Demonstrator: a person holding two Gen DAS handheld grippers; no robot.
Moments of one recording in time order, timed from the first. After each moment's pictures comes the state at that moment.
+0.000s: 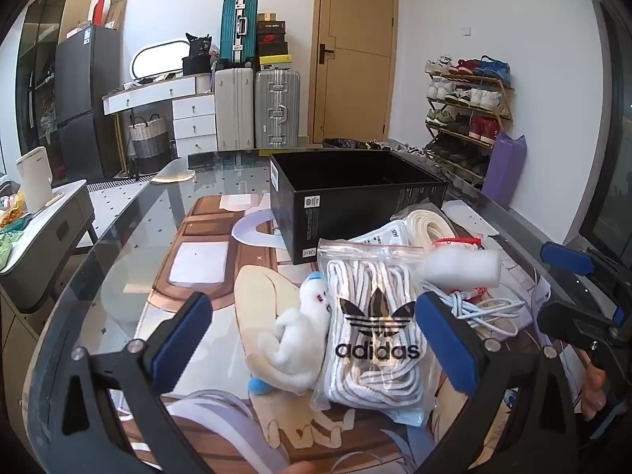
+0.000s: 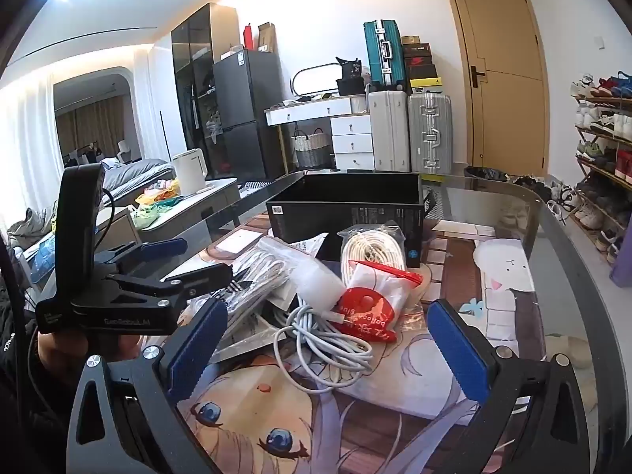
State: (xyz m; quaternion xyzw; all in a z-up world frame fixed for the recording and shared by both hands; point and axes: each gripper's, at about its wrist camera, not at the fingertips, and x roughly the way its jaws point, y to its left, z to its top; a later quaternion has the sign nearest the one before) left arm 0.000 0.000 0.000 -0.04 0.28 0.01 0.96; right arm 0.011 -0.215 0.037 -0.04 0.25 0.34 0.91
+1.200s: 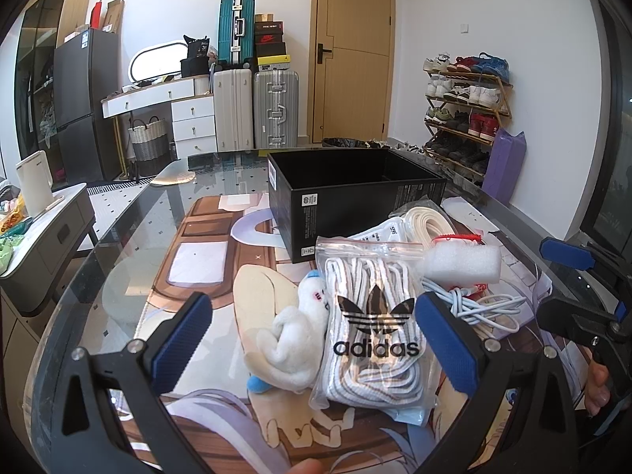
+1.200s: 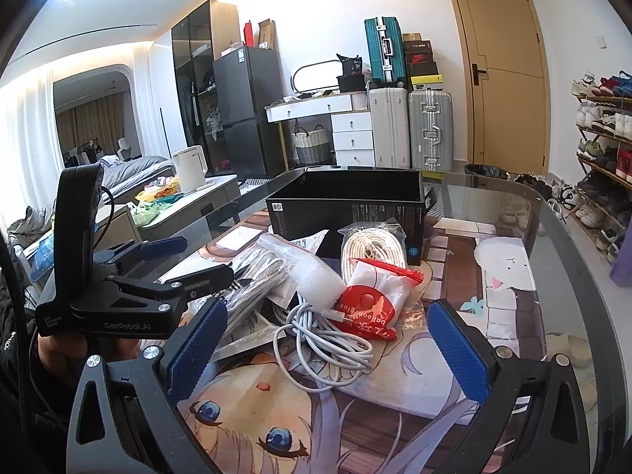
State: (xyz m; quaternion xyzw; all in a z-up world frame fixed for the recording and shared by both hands) left arm -0.002 0.001 0.001 -0.03 0.28 0.01 0.96; right arm 0.011 -0.213 0.035 -0.04 0.25 0.34 0.90
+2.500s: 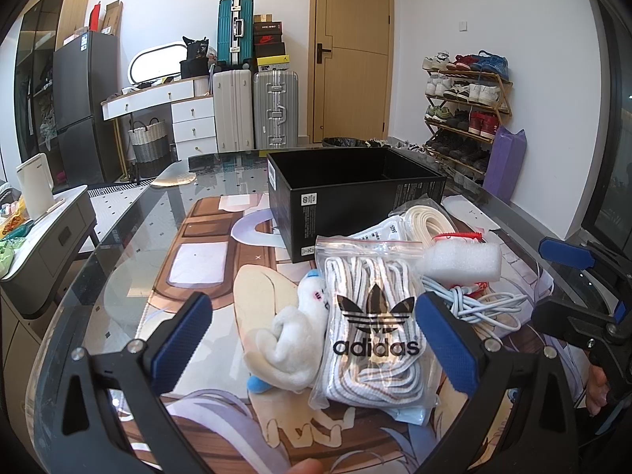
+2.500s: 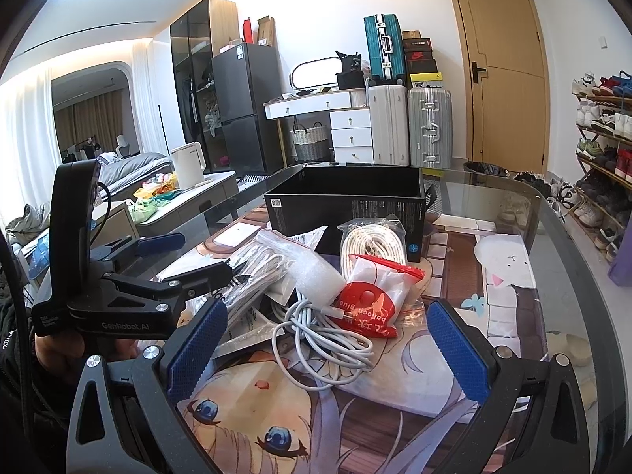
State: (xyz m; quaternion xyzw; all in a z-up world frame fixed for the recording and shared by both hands) left arm -0.001 -0.003 0.001 -0.03 0.28 0.01 0.96; right arm 0.010 -0.210 0.034 -0.04 0.25 0.34 0.90
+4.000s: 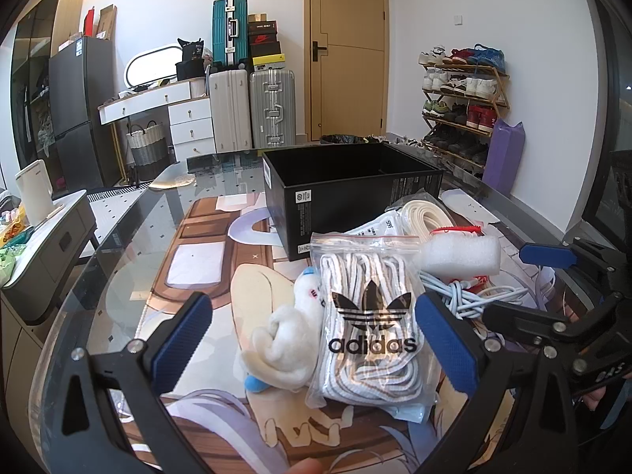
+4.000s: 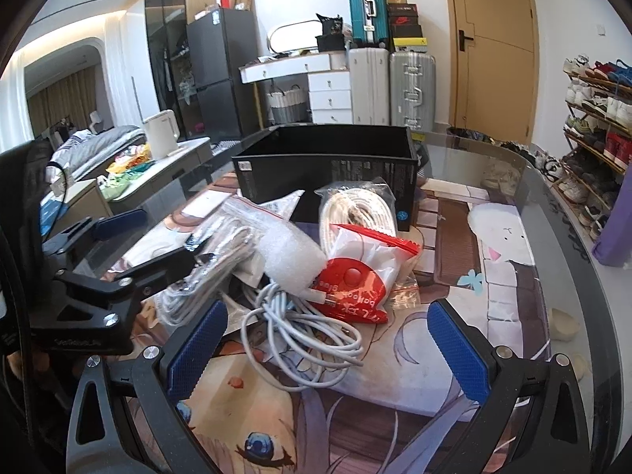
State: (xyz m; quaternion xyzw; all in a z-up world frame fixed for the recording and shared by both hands) left arm -0.003 -0.004 0.001 -0.02 0.28 0.01 0.96; right arm 0.044 -0.188 0.018 -0.07 0.33 0.29 0.89
